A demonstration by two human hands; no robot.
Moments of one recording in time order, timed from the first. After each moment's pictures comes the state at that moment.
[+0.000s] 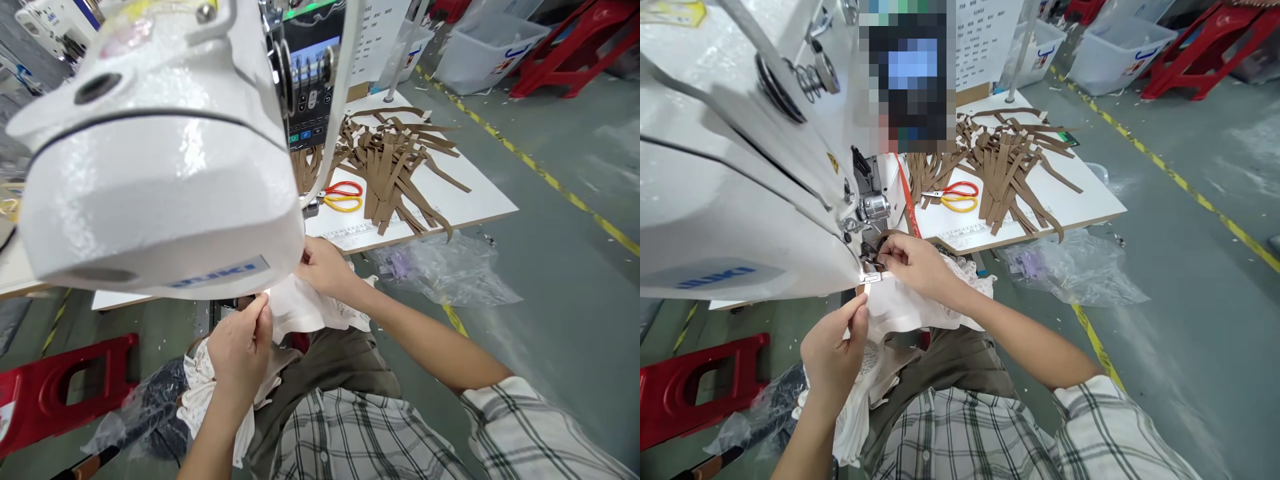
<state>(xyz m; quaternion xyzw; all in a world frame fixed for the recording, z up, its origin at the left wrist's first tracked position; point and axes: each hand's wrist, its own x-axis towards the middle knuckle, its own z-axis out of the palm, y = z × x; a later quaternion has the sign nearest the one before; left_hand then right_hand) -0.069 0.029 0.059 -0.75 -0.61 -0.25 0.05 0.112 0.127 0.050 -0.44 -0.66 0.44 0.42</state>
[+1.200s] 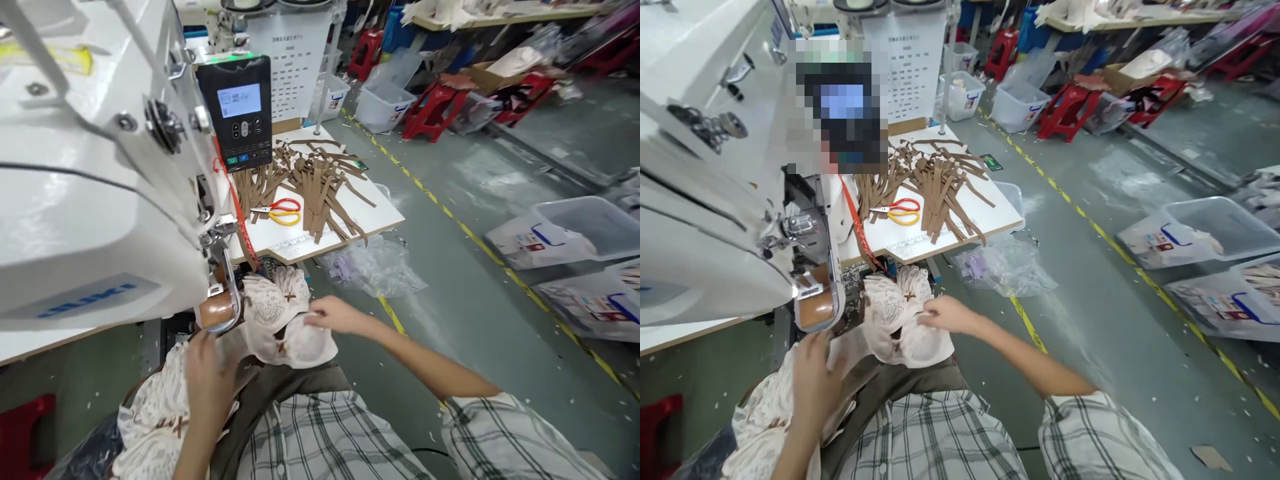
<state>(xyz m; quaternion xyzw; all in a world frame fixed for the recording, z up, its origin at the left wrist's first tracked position) -0.075 0.003 -0.041 -0.67 -0.66 -0.25 -0.21 0.246 0.040 -0.065 -0.53 -0.70 0.48 0.09</state>
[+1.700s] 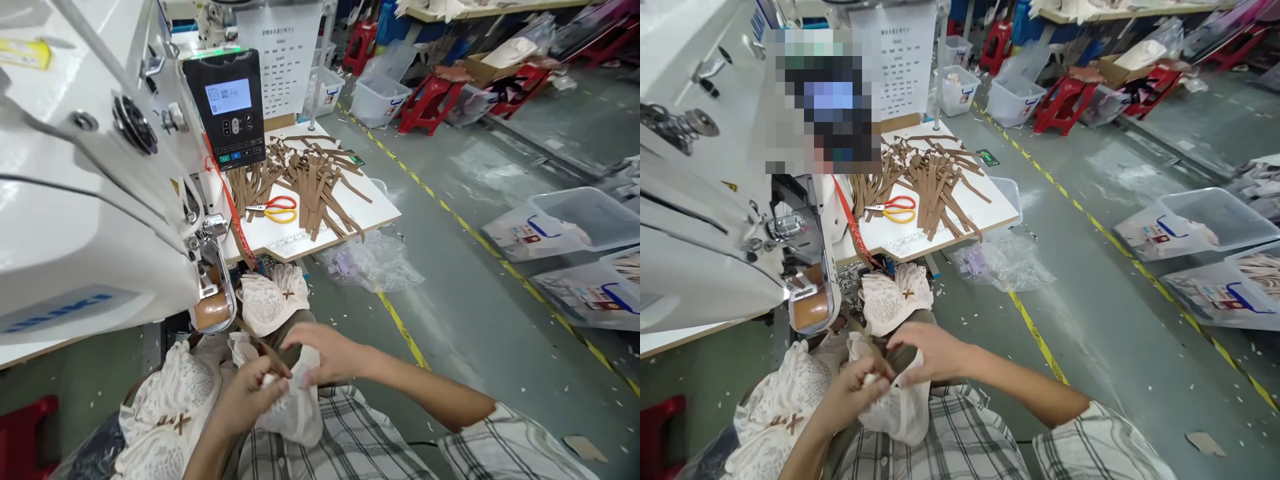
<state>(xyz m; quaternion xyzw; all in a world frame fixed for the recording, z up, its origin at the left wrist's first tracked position) -0.027 -0.010 -0.013 -0.52 -0.43 -0.16 -0.72 0.211 0.002 -0.030 -0.38 -0.76 0.43 0.31</state>
